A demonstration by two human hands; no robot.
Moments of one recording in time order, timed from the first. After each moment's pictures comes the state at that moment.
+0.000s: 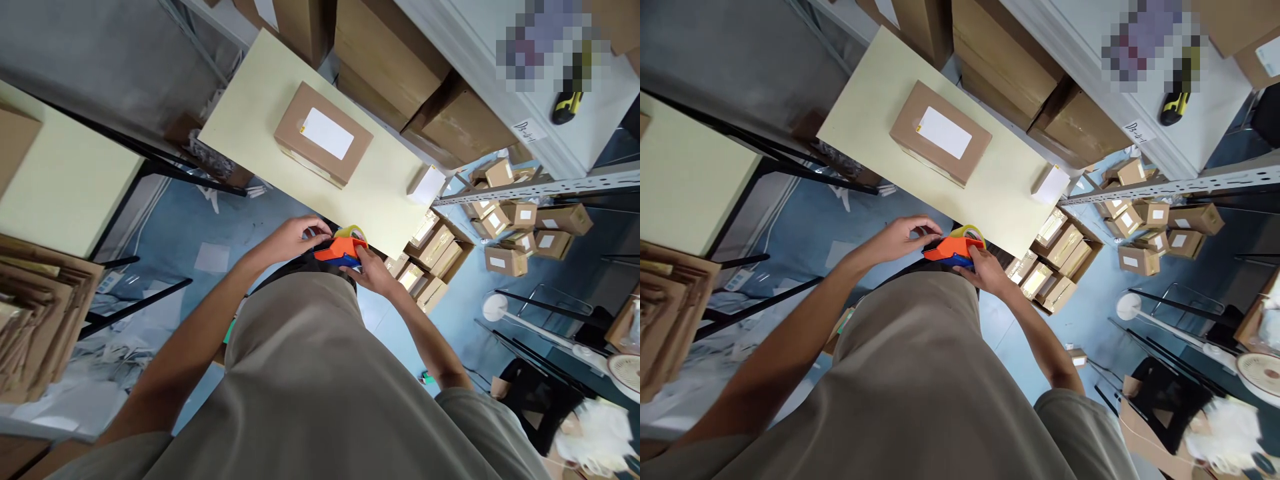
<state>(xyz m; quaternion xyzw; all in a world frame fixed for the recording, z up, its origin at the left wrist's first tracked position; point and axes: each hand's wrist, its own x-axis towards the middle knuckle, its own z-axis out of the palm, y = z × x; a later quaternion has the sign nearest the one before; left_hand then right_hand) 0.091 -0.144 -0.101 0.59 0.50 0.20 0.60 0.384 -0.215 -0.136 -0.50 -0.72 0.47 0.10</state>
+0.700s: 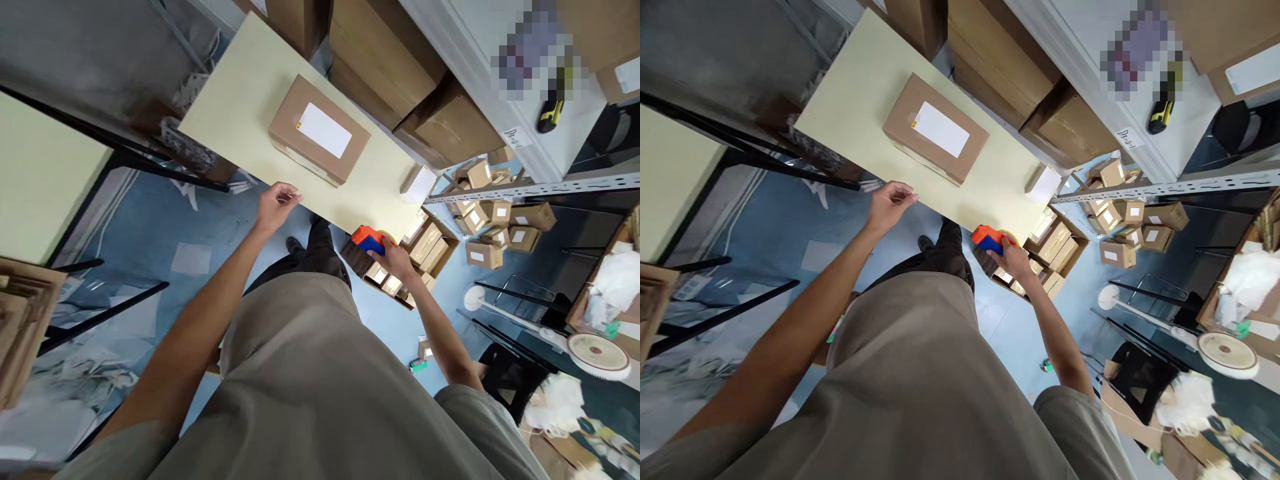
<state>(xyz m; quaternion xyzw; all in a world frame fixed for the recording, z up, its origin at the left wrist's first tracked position) 0.062 -0.099 -0.245 0.46 0.64 0.40 0.46 0.441 -0.189 -0.138 -0.64 -0.67 0.28 -0.24</state>
